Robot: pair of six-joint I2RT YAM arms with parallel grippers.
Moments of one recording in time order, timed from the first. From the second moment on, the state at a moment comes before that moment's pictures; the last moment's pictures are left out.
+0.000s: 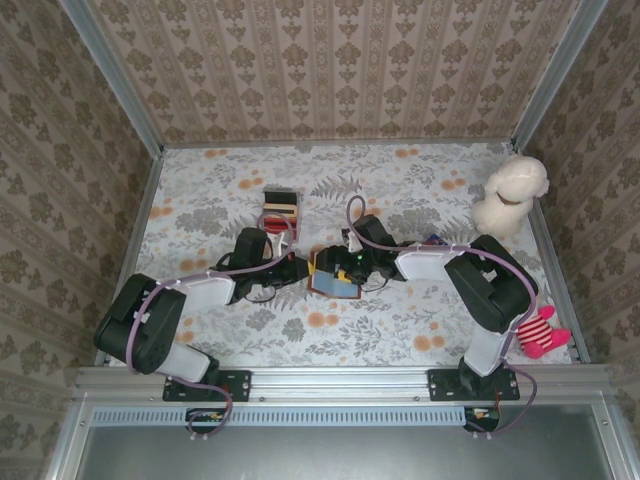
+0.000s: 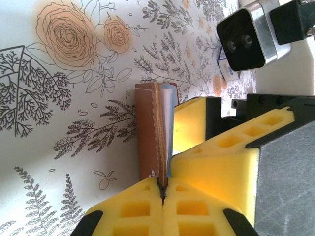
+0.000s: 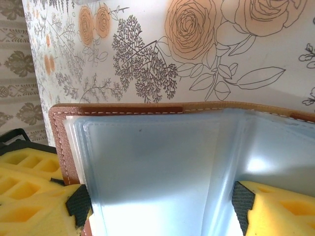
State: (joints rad) left arm -0.52 1.45 0.51 0.27 0.67 -0.76; right arm 0.62 1.79 0.88 0.09 -0.51 0.91
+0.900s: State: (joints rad) left arm -0.54 1.45 0.50 0.25 0.69 -0.73; right arm 0.62 1.81 0.96 -0.12 -0.42 0.91
